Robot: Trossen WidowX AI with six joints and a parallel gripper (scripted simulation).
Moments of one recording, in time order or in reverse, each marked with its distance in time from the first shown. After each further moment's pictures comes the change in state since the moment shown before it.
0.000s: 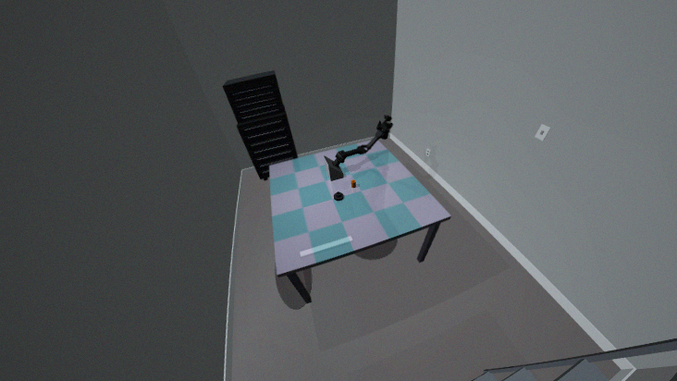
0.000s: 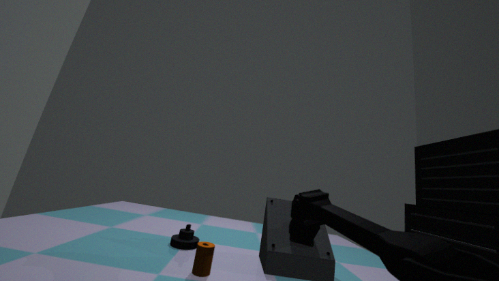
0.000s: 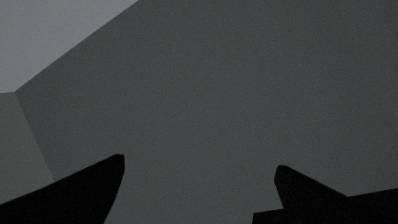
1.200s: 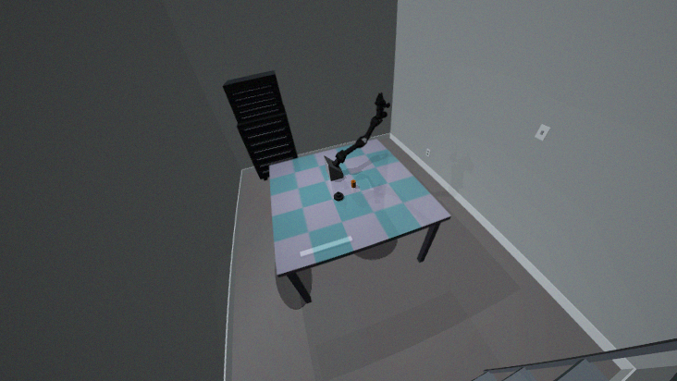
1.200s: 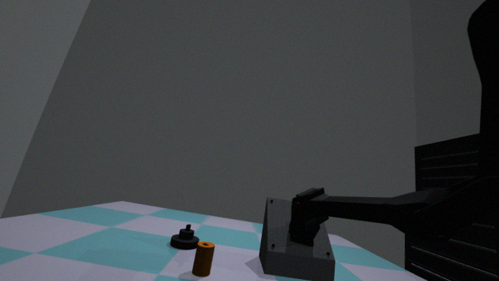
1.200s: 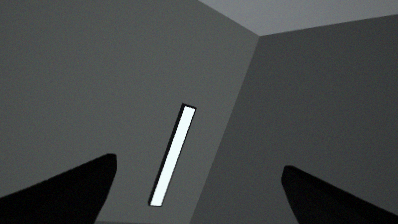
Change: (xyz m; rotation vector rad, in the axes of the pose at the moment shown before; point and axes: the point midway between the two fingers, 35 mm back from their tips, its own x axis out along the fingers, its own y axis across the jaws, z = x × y) arm -0.097 0.253 -0.250 -0.490 0.146 0.921
